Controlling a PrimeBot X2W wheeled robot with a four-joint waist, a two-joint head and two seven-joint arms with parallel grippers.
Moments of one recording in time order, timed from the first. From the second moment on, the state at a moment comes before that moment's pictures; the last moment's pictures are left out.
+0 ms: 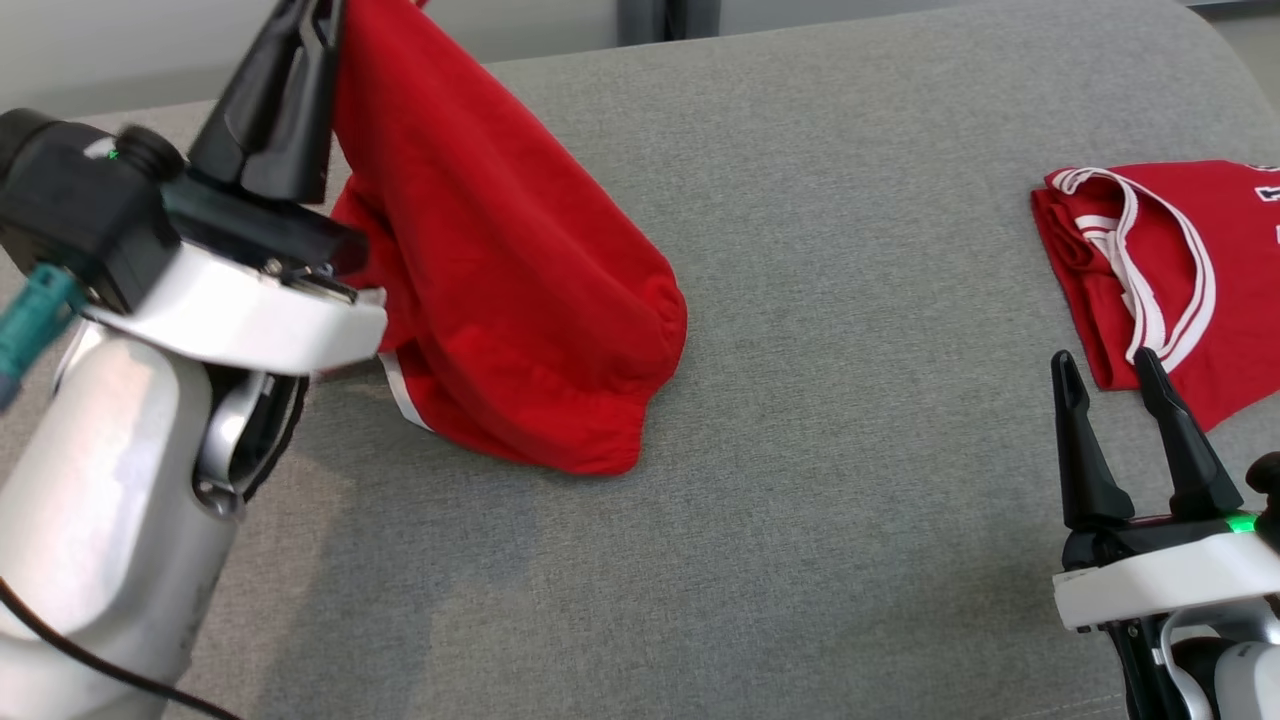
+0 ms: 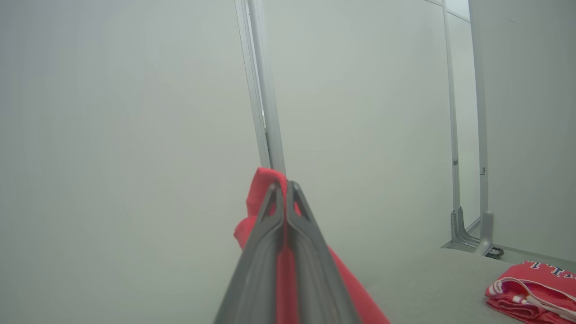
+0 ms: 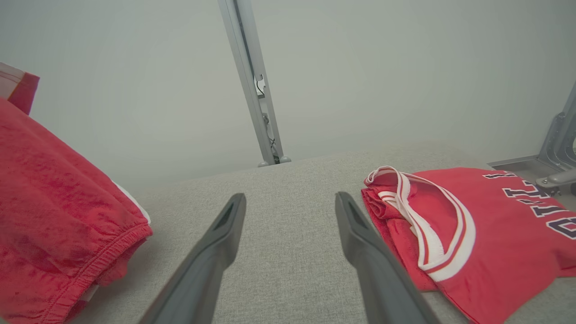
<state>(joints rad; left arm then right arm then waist) -0.67 0.38 -0.37 -0.01 -0.43 0.02 -0.17 -0.09 -0.05 -0.04 -0.09 0.30 0.13 -0.05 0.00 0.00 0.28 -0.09</state>
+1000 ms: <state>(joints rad) -0.03 0.24 -0.30 0.20 -0.45 0.02 -0.26 -0.09 -0.05 -0.08 -0.14 0.28 0.13 -0.01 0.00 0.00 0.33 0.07</state>
